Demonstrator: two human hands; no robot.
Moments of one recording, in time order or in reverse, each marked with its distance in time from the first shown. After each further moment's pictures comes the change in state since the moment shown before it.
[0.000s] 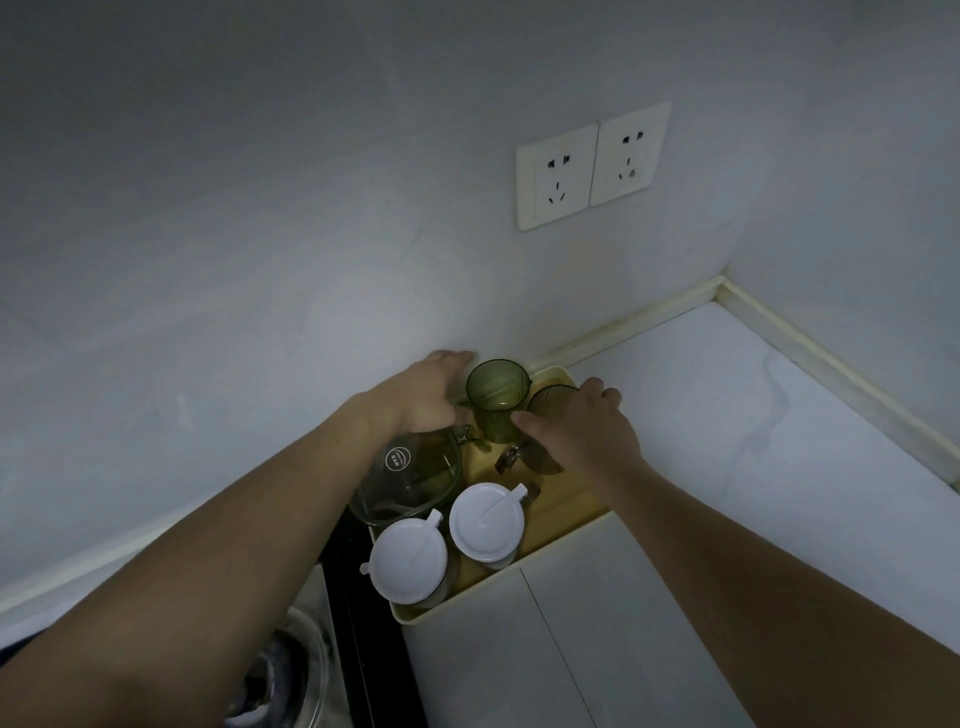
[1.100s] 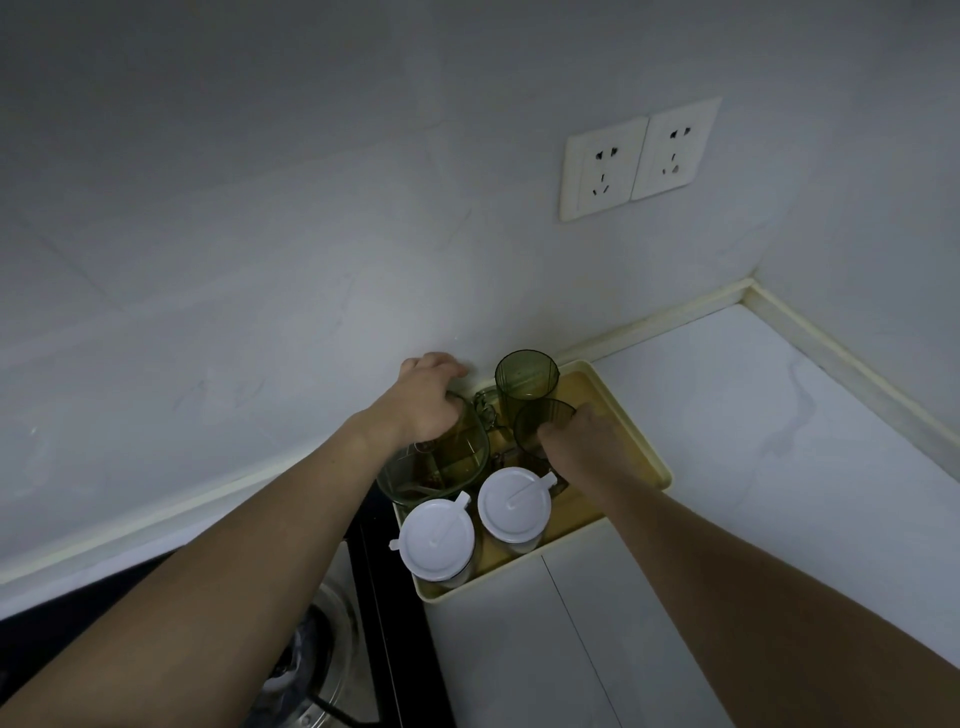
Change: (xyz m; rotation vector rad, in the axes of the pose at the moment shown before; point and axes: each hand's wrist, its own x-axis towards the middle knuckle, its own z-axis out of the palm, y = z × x) left_hand -0.041 -0.025 0.009 -0.040 0.172 -0.065; right_hand -0.007 -0.008 0.041 0.221 -0.154 0.087
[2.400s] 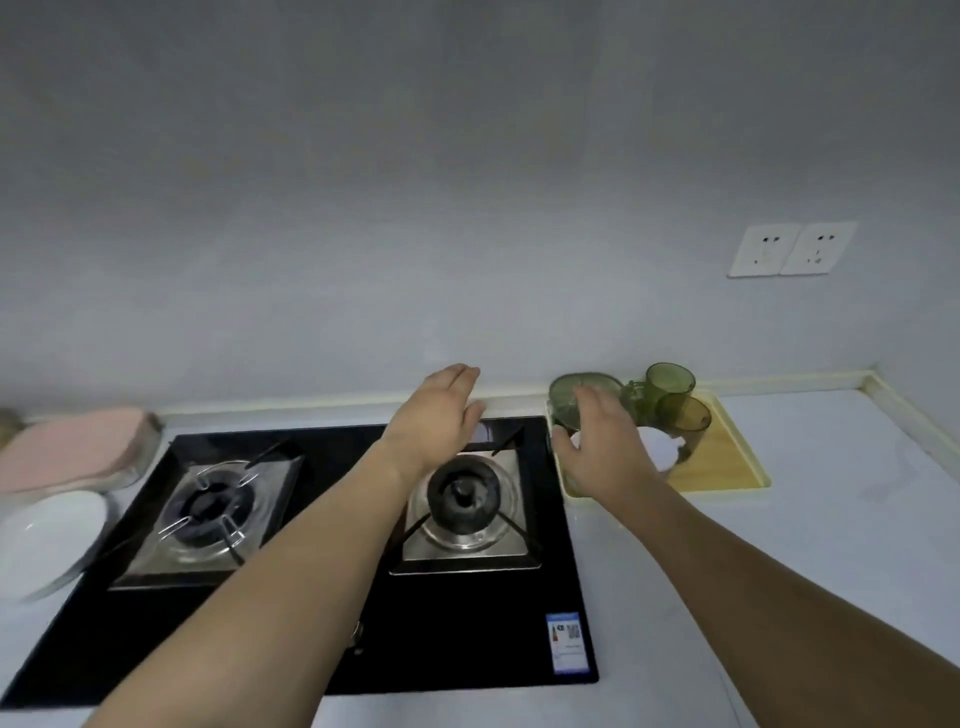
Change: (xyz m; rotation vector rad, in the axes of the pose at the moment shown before) left_hand -0.326 -0.070 -0.039 0.102 0.447 -0.073; right_hand -0.261 -0.062 0.050 -0.379 0.126 -0.834
